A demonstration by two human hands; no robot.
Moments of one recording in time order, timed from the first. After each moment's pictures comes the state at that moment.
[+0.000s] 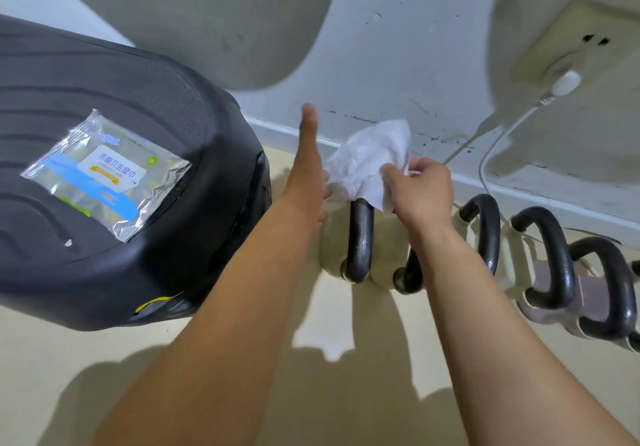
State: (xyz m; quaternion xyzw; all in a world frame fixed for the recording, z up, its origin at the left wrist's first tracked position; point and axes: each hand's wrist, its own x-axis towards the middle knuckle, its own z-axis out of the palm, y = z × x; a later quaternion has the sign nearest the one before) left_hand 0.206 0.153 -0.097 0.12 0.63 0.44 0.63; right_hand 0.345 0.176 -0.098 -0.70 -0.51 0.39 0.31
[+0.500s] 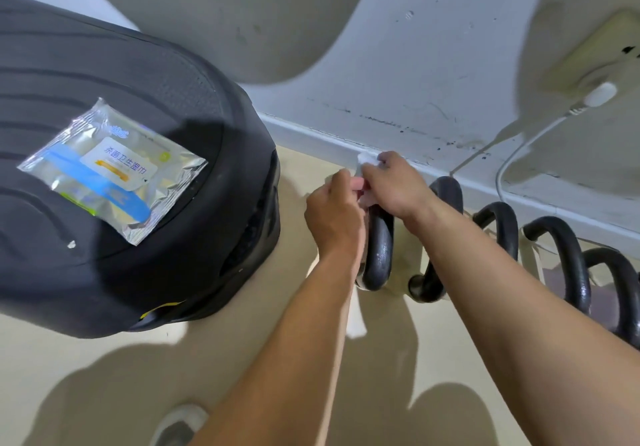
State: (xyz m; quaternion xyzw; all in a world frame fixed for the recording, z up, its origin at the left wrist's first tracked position) left_hand 0.240 0.132 -0.130 0.10 0.65 0.59 0.47; right_hand 0.302 0.202 -0.107 -0.65 -0.63 0.42 0.07
